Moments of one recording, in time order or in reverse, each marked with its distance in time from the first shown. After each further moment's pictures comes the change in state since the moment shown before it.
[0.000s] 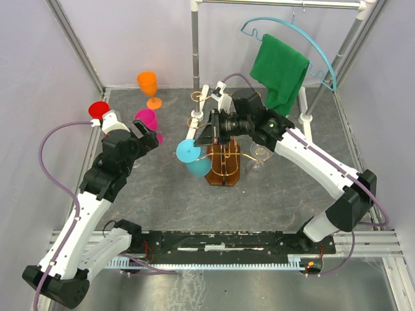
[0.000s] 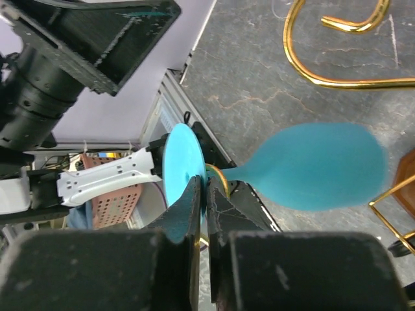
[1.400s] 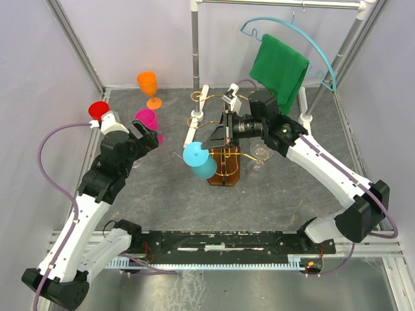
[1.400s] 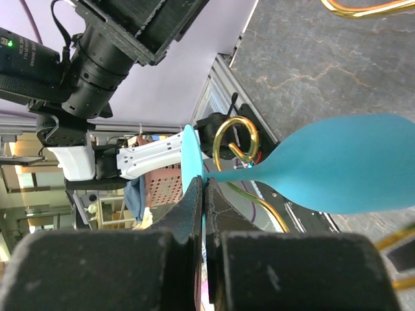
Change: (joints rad) left arm 0.000 -0.021 -0.003 0.006 0.029 -0.026; right arm -0.076 -0.112 -0.142 0.141 -0.211 0.181
